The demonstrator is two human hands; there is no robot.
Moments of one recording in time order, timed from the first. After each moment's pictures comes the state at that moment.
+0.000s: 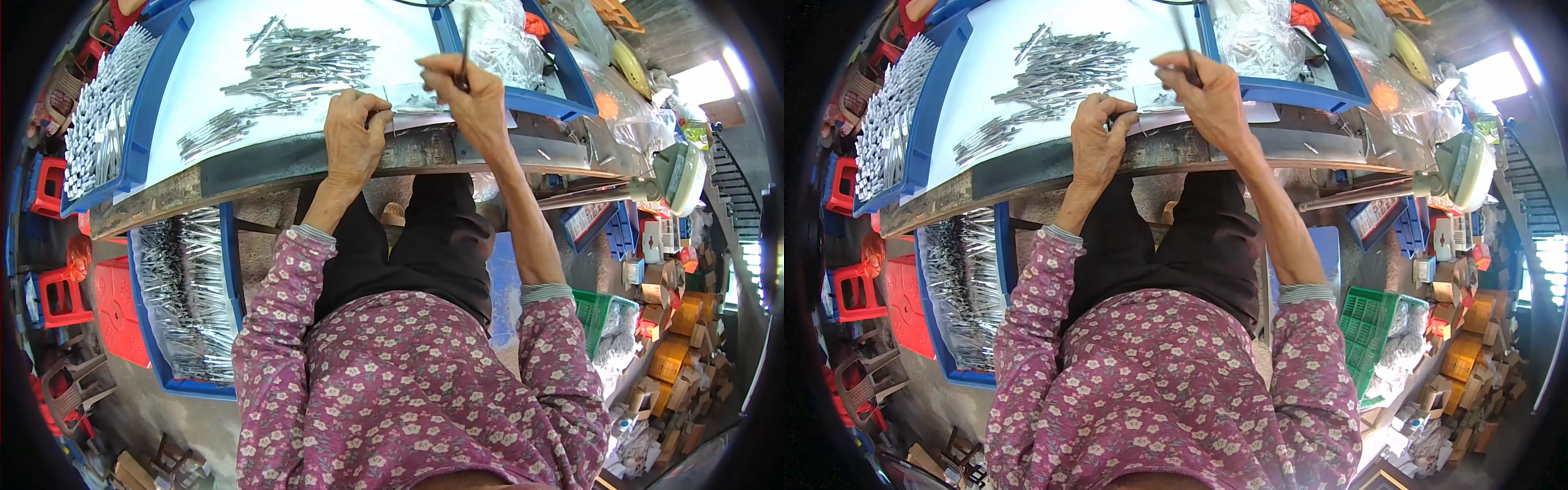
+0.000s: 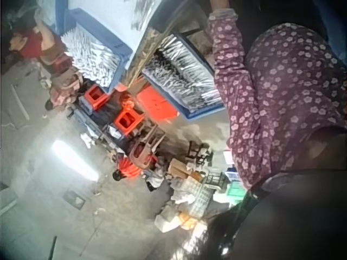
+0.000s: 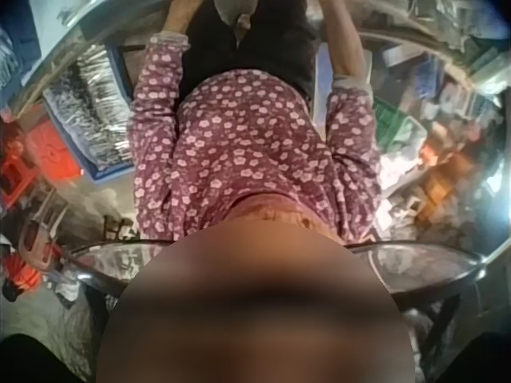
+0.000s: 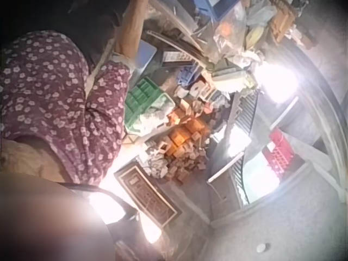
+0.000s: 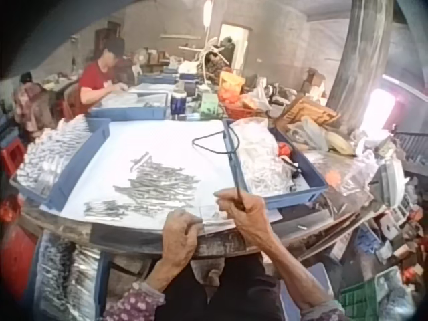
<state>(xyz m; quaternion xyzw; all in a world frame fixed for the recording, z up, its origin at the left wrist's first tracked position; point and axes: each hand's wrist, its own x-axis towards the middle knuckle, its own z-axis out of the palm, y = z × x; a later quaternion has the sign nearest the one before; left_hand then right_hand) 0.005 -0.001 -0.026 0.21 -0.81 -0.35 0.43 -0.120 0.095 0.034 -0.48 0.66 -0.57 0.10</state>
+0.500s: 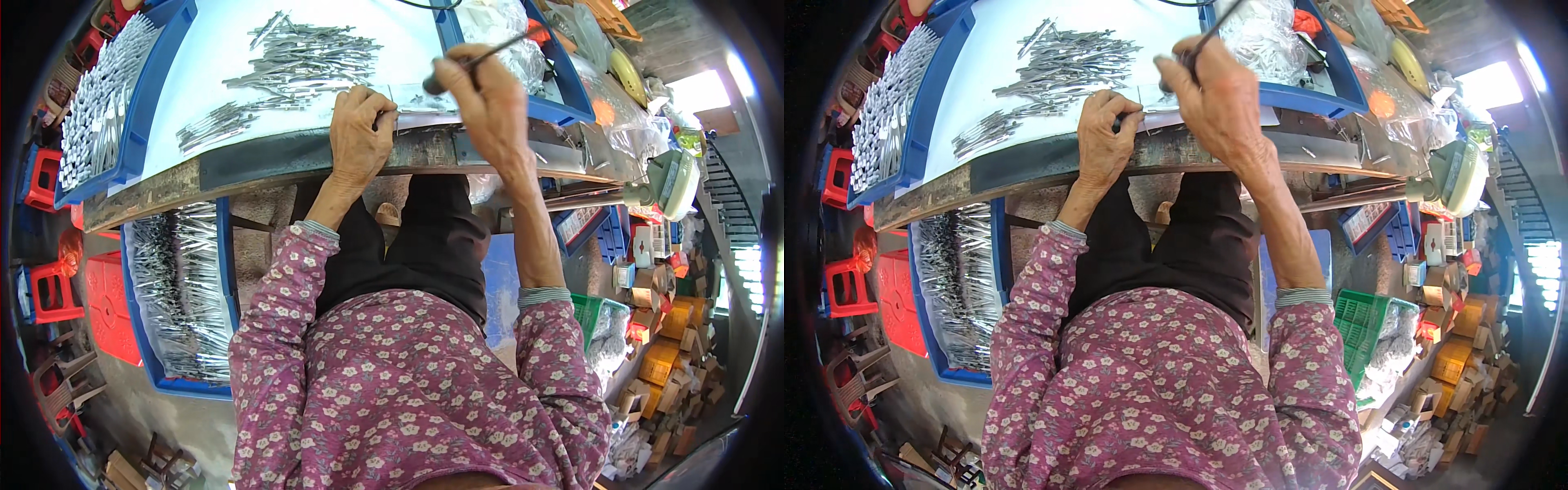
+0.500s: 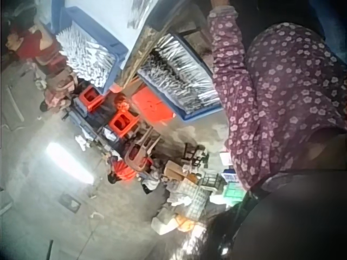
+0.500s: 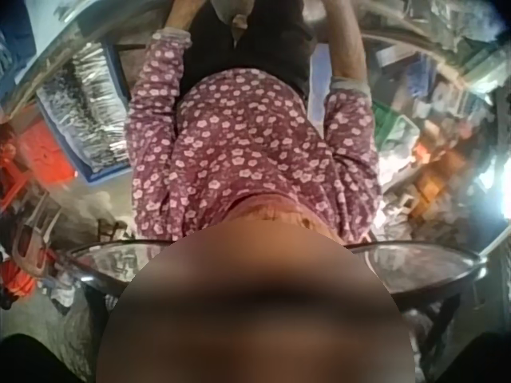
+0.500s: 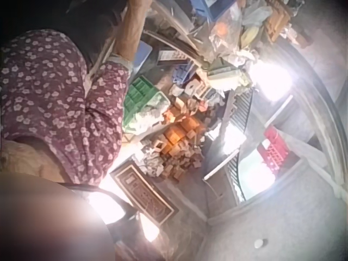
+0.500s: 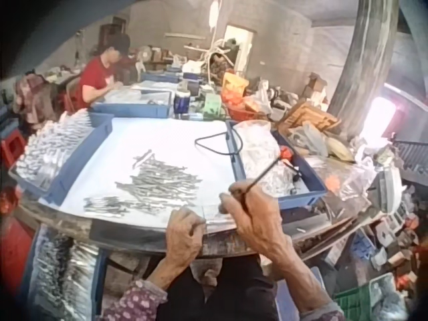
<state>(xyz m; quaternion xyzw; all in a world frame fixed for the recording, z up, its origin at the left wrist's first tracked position) 0.004 0.000 -0.031 0.18 -0.80 -0.34 0.47 -0.095 0.100 0.070 -0.52 0.71 -0.47 -0.05</state>
